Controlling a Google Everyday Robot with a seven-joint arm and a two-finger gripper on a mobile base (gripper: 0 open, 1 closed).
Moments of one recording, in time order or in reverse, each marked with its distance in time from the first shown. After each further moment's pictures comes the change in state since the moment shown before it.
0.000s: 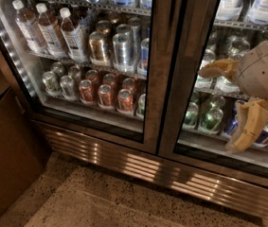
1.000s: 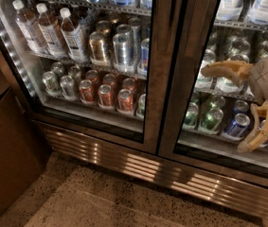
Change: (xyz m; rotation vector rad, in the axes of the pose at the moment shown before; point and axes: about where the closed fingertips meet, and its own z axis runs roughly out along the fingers) arm 0.000 0.000 -0.007 -0.039 -0.353 -0.086
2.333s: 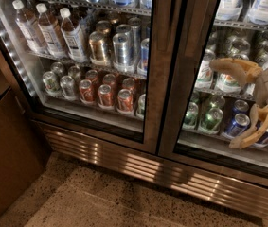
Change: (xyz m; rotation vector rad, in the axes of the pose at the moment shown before) arm -0.005 -0.011 -0.010 0.172 -0.247 0.013
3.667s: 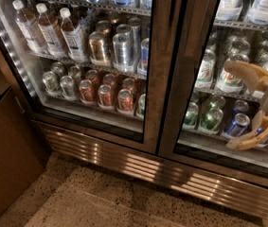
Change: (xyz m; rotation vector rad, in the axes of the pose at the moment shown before) arm 0.004 -0.002 -0.015 0.191 -0.120 0.028
